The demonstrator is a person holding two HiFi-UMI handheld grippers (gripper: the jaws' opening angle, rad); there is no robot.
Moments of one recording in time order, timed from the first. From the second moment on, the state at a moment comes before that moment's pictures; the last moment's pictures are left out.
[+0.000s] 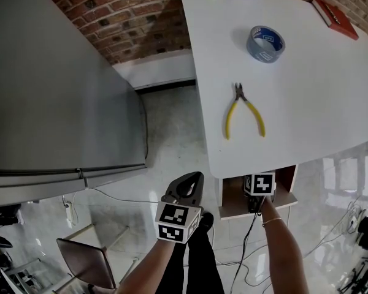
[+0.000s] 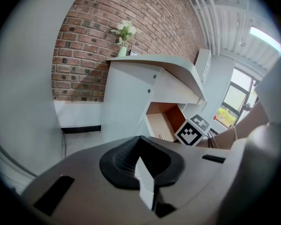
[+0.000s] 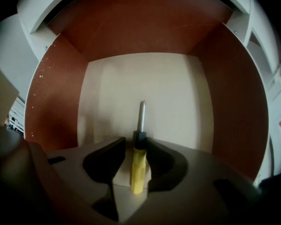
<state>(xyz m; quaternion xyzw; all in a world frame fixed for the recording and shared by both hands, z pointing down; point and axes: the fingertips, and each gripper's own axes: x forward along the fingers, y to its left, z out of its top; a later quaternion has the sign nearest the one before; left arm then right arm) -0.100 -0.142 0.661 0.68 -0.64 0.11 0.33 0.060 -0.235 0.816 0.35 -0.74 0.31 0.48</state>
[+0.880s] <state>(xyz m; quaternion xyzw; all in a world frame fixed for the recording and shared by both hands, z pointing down) -0.101 -0.136 0.644 0.69 -0.64 0.11 0.32 0.067 -0.232 0.792 0.37 -0.75 0.28 0.47</state>
